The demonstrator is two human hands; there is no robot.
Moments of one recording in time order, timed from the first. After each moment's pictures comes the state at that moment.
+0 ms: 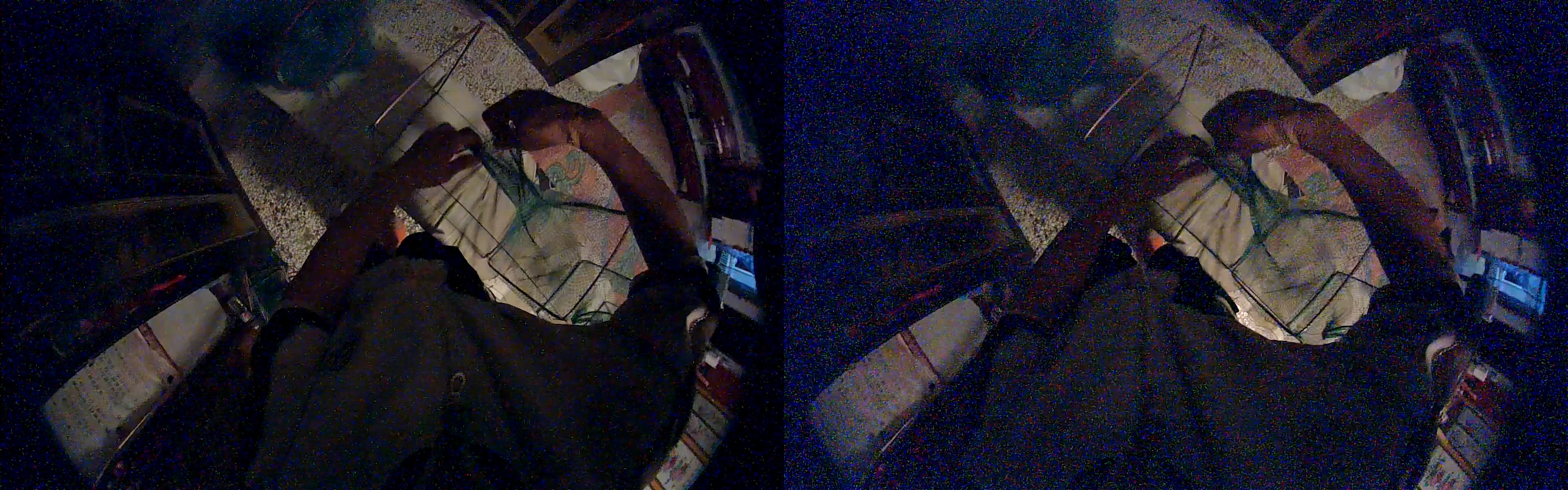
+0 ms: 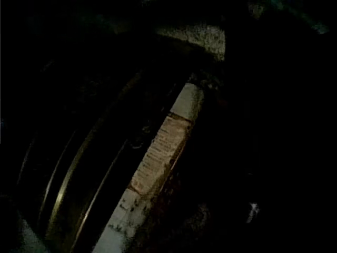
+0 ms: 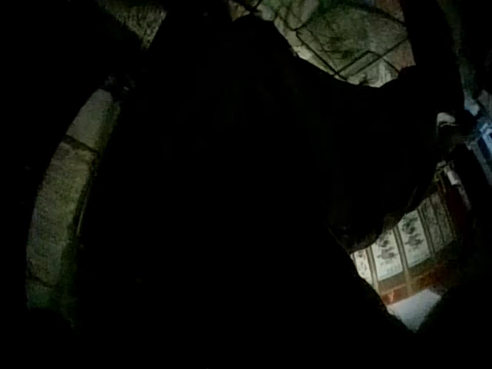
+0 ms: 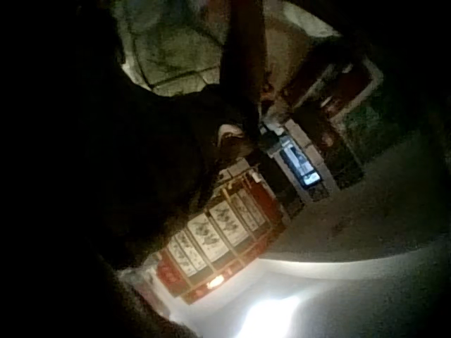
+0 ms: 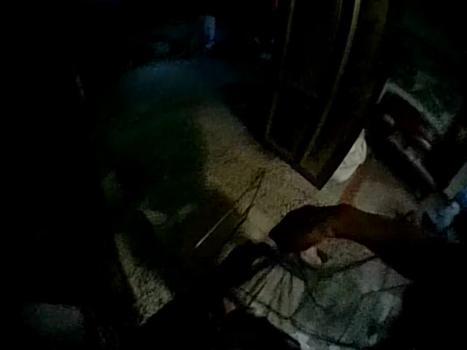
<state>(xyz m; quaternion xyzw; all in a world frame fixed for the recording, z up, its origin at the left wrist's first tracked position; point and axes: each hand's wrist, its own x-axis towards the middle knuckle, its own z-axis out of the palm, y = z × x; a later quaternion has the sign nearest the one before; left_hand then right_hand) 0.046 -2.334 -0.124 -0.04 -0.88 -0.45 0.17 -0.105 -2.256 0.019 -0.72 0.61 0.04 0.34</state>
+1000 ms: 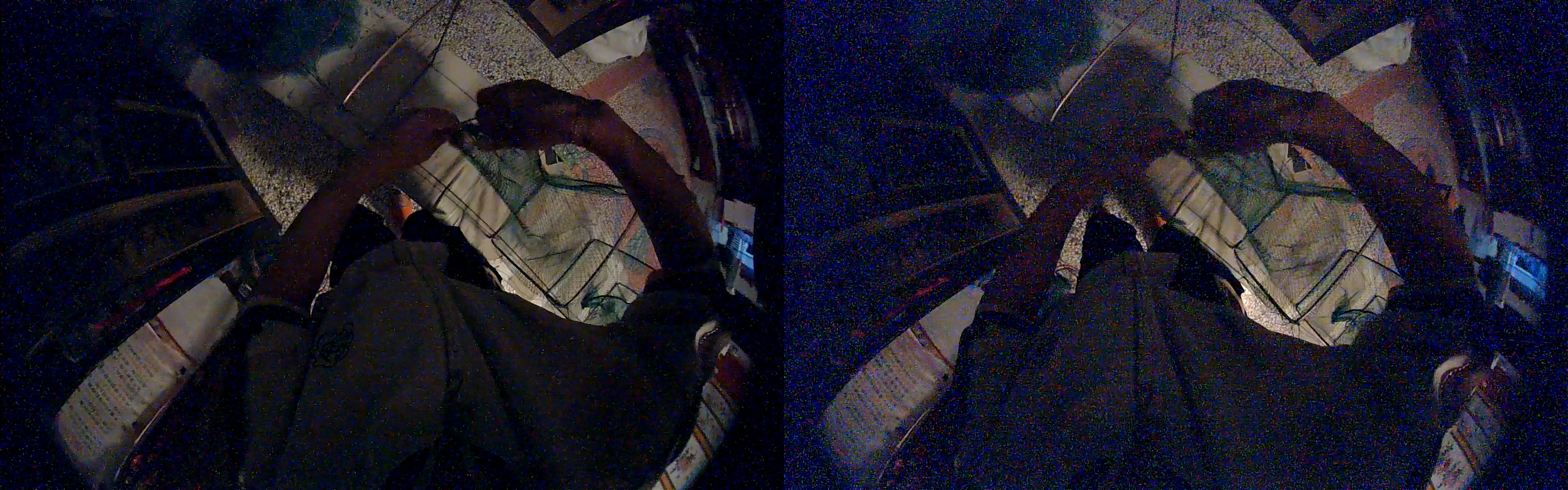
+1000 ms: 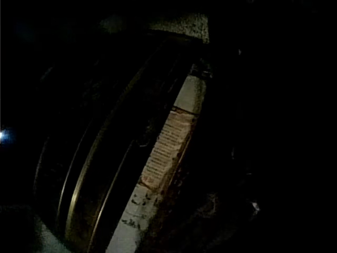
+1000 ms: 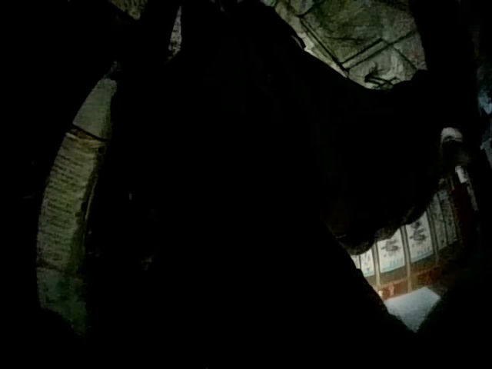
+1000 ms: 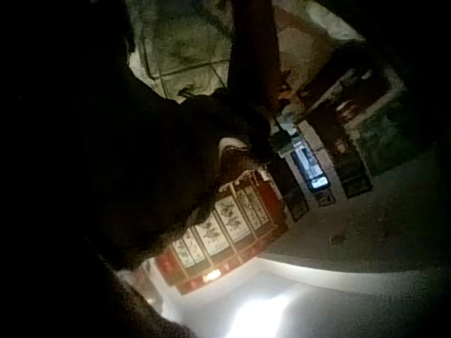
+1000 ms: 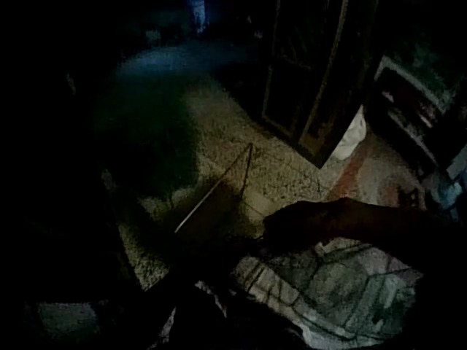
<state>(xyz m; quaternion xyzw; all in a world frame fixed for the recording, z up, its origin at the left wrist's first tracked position) 0.058 -2.353 -0.134 -0.09 -0.84 -0.53 0.12 -0.076 -2.246 0.032 -0.71 0.61 -0.01 0.35</state>
